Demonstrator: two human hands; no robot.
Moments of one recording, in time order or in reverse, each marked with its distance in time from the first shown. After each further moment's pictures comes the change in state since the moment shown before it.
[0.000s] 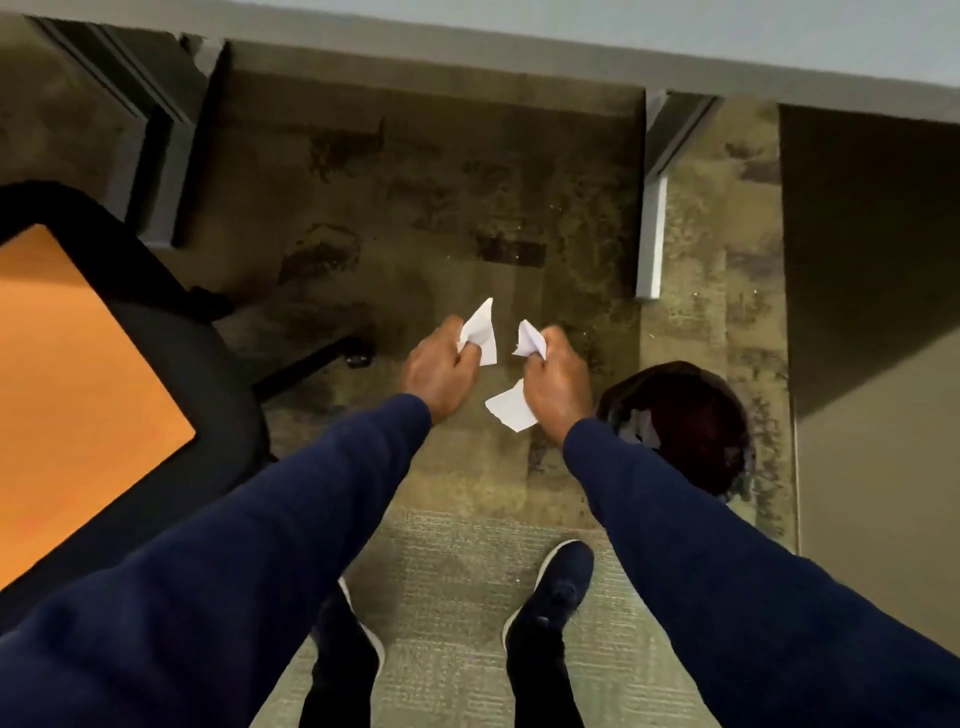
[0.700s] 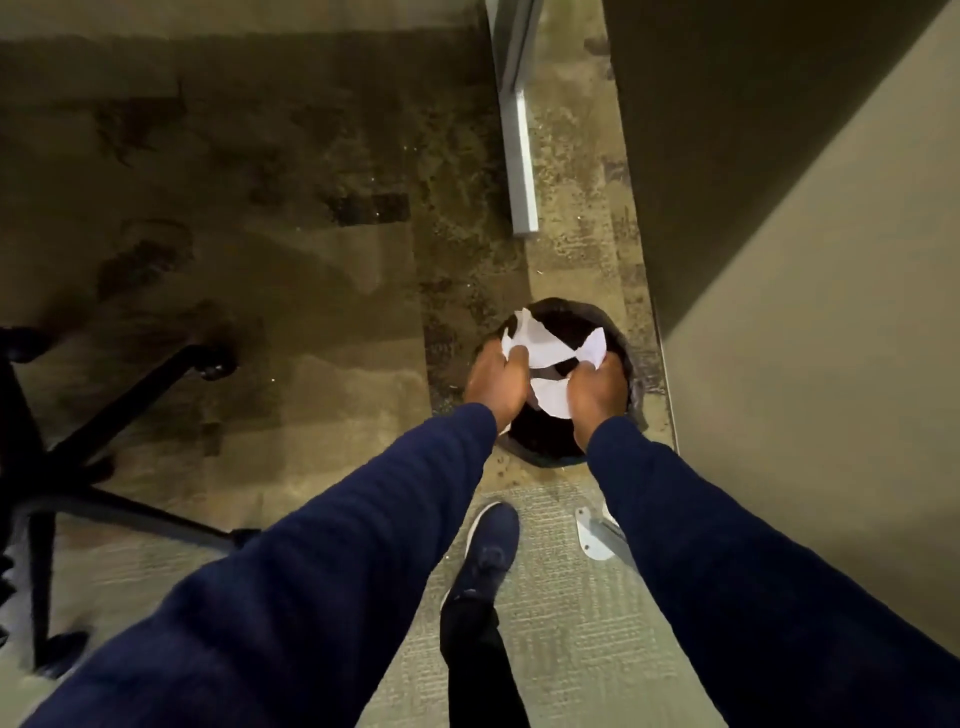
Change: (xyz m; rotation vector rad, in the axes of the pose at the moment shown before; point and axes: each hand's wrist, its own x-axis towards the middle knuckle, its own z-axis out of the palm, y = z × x) left_hand -0.001 0.149 0.261 -0.381 -0.338 -0.306; right_hand 0.035 0.219 -0.145 0.293 0.326 0.623
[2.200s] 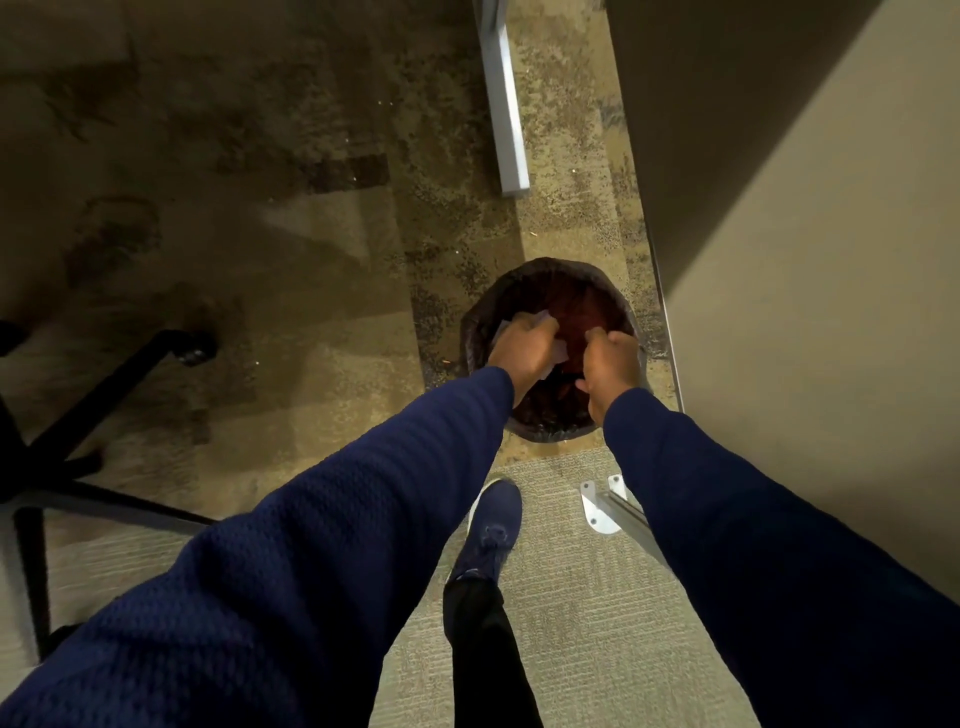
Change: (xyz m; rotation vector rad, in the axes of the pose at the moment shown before) left_hand 0.041 -0.012 0.067 -0.006 -0.184 -0.101; right_hand 0.101 0.080 0.009 0.191 -0.039 0.186
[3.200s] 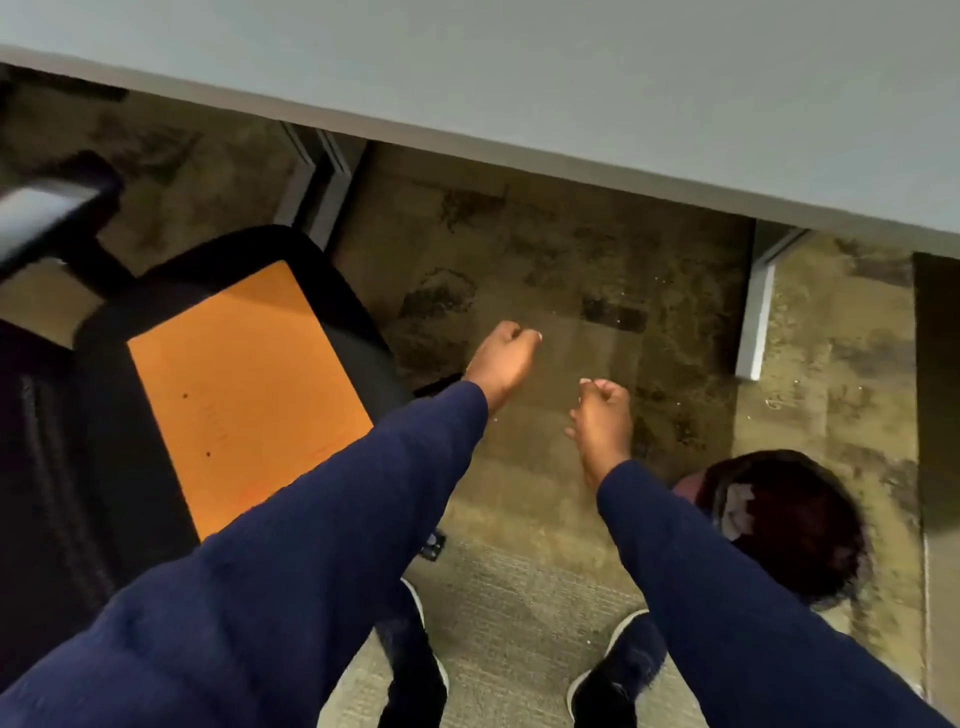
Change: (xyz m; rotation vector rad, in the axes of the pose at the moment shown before) left_hand -0.216 -0.030 -0.451 -0.171 0.417 0.155; right_hand -0.382 -0.075 0.279 -0.097 -0.340 -0.386
